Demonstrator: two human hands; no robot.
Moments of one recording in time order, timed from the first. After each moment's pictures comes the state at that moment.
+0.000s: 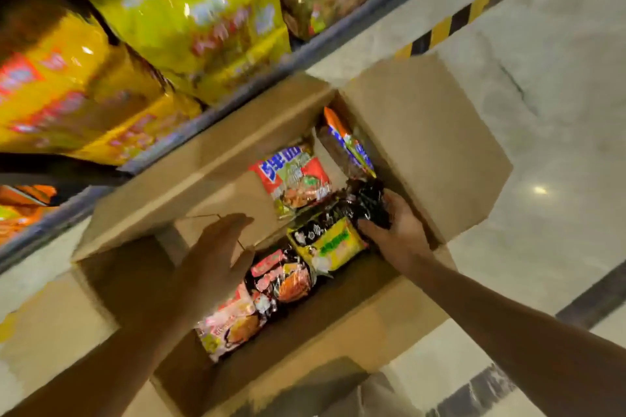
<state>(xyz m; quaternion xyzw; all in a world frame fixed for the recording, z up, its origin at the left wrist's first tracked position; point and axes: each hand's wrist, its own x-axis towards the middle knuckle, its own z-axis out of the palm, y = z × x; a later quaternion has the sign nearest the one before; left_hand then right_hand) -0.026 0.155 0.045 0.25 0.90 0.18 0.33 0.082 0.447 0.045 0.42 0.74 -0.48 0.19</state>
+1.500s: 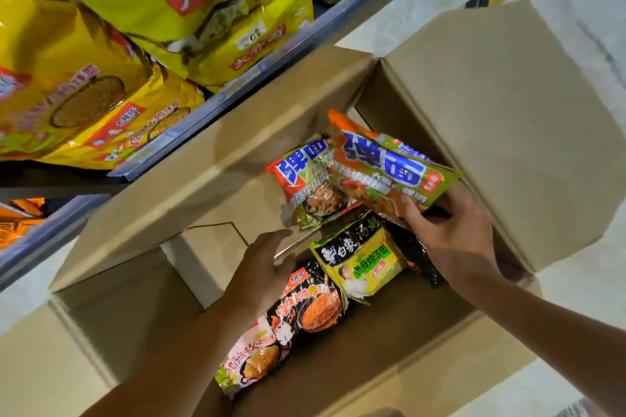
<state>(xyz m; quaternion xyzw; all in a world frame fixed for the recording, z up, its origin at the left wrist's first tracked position) -0.018 0.181 -0.057 0.06 0.85 0.24 0.47 0.062 0.453 -0.021 0.38 0.82 -0.43 0.01</state>
